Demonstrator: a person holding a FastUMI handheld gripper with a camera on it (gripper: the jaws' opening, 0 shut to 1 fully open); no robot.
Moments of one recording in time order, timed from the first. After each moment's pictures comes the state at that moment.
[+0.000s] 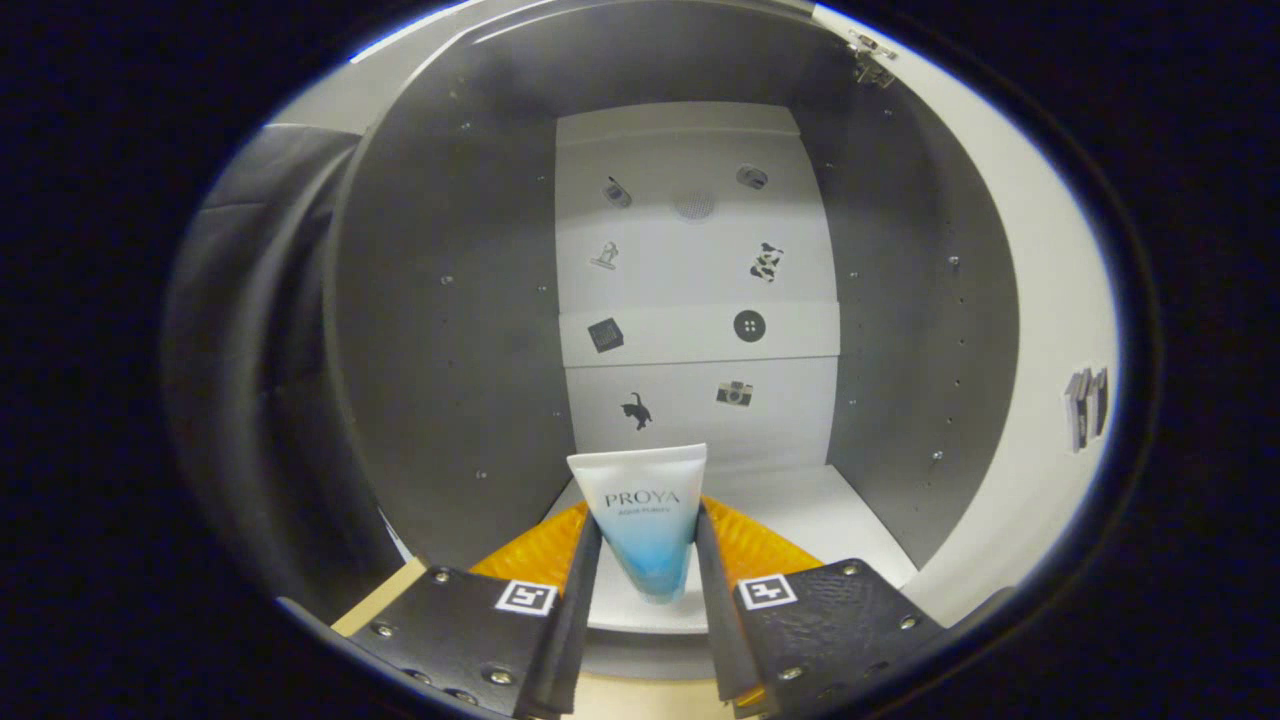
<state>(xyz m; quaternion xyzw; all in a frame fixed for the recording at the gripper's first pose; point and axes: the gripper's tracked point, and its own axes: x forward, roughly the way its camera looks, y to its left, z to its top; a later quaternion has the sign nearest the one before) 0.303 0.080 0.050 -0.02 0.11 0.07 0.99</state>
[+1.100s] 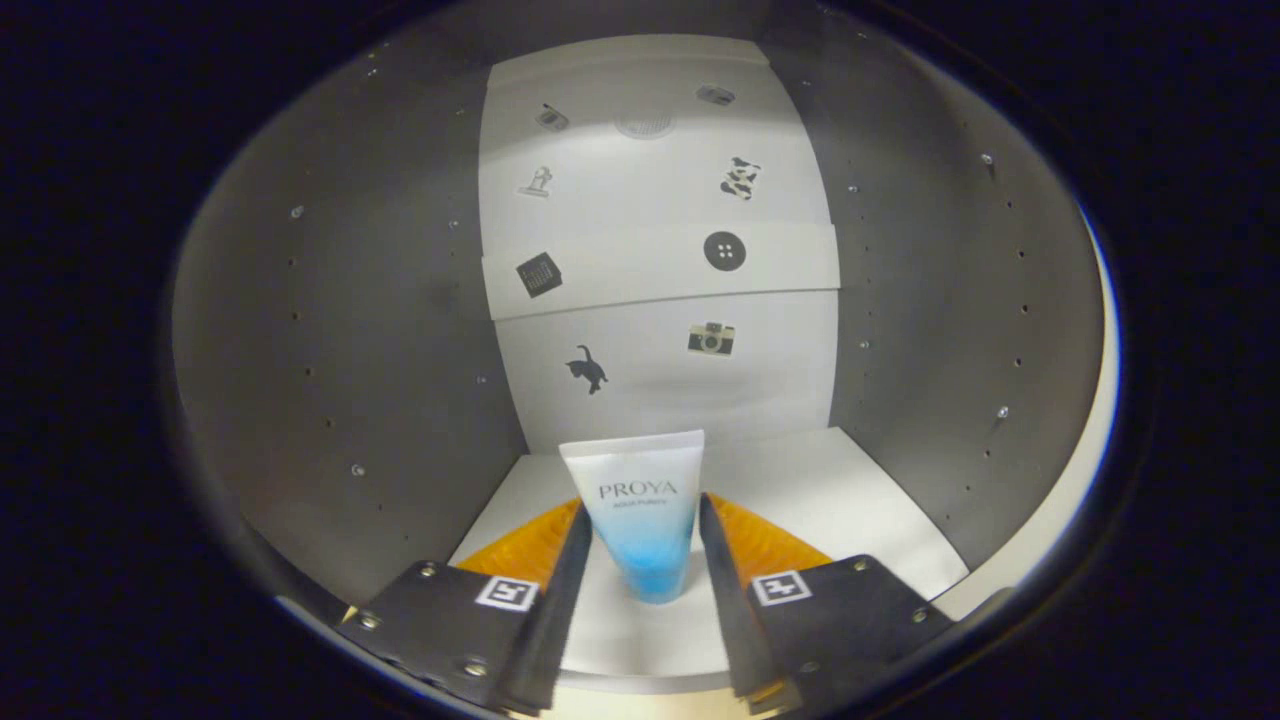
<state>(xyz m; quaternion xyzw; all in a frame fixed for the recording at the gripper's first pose) 0.360 0.063 -0.007 0.00 0.17 0.03 0.98</state>
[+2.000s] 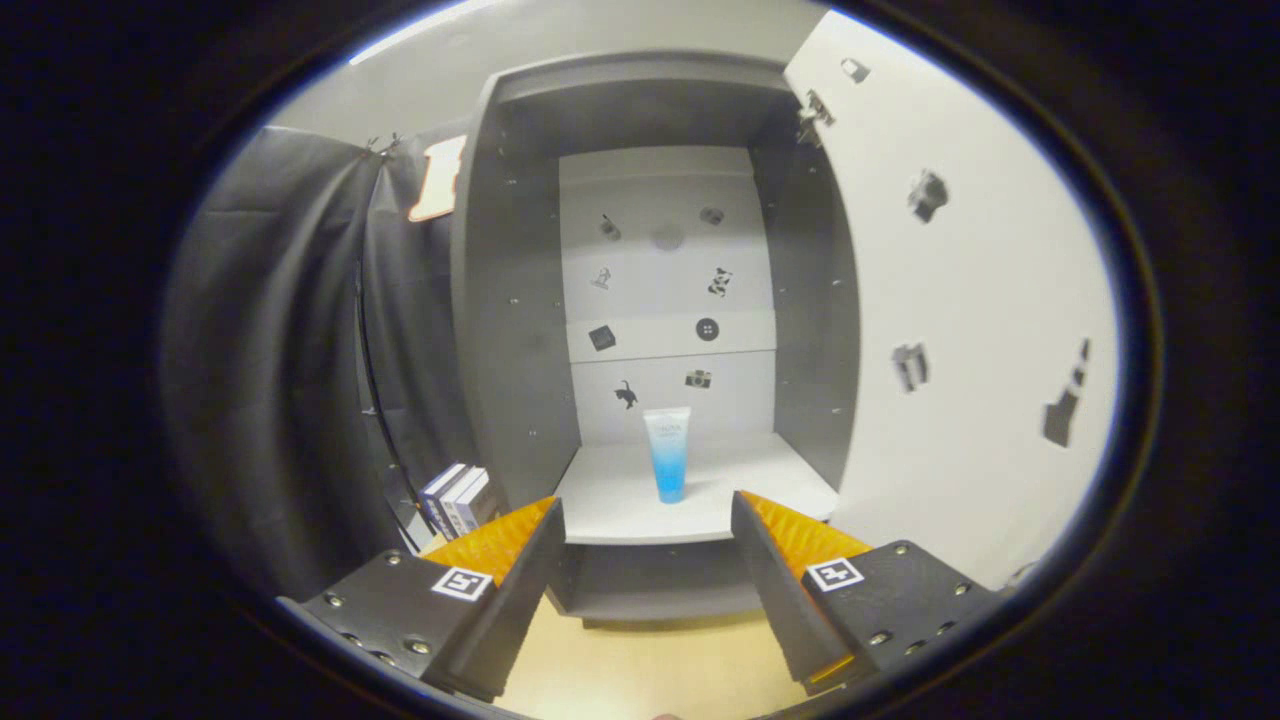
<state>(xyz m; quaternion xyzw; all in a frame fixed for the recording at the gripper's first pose) 0.113 0.062 0.084 -0.02 0.10 0.02 0.99</state>
